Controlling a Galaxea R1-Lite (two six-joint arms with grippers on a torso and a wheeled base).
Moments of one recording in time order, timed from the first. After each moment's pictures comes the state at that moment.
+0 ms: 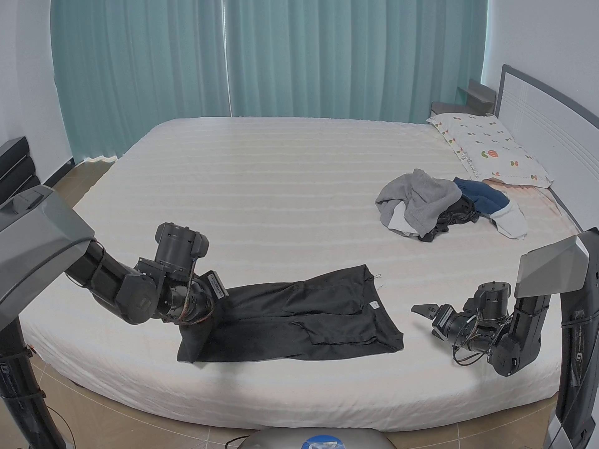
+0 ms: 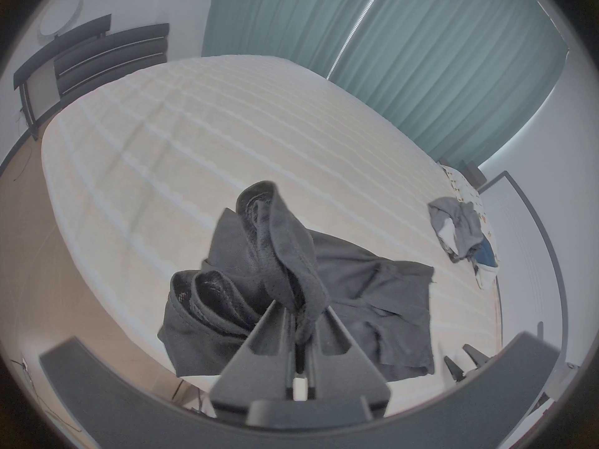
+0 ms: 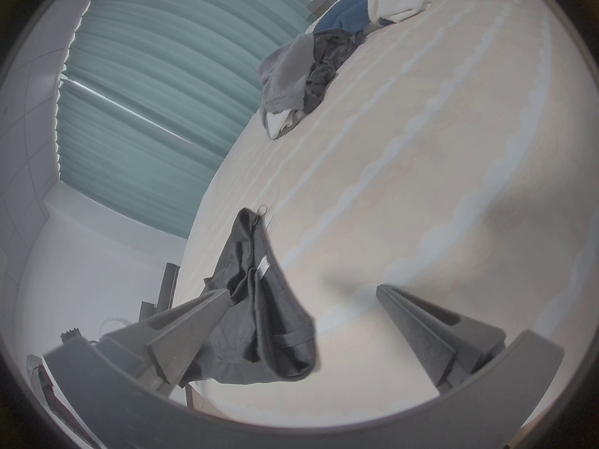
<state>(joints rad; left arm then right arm) -0.38 2.06 -0.97 -0.28 0.15 -0.80 0.16 2.42 -0.48 -1.41 0.22 0.87</state>
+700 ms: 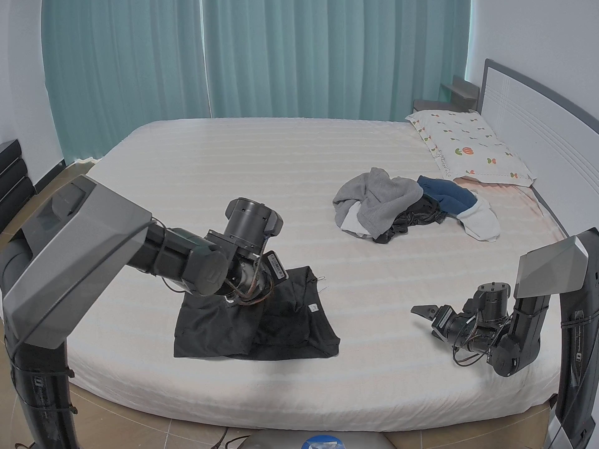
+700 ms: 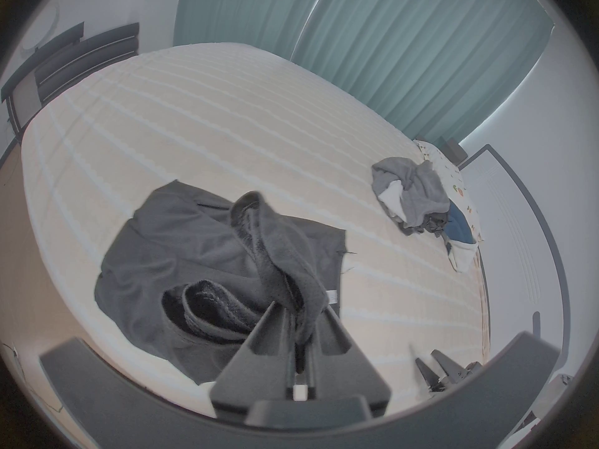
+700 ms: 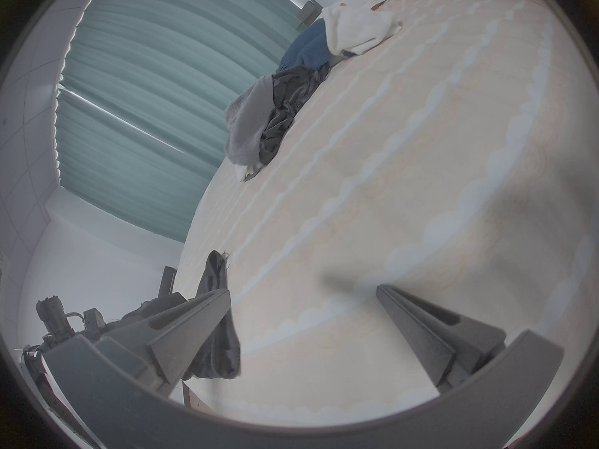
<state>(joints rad) -0.55 2.24 -1.39 -0.02 0.20 -0.88 0.17 2.43 -0.48 -1.41 0.22 0.87</state>
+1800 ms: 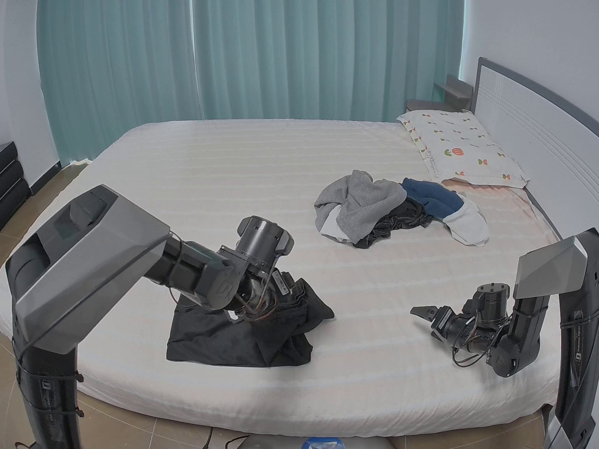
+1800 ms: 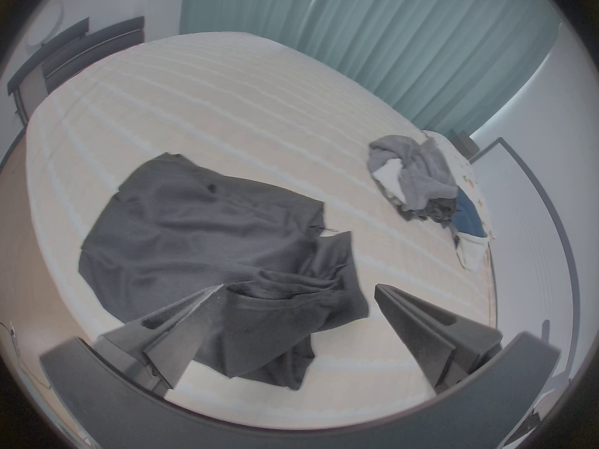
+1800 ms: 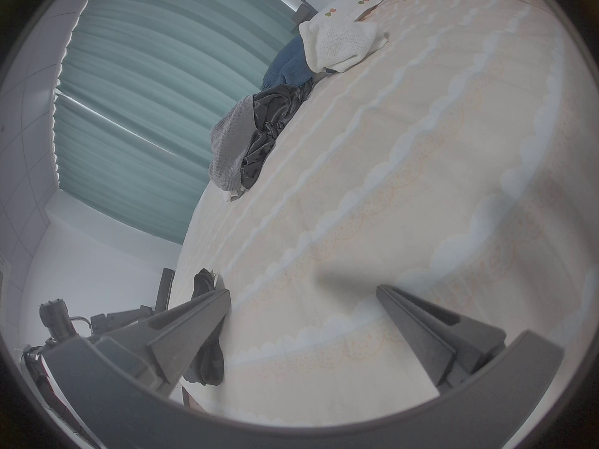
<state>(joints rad) -0.56 2.23 -1.28 -0.01 0.22 -0.95 0.17 2.43 -0.48 -1.41 0.22 0.86</state>
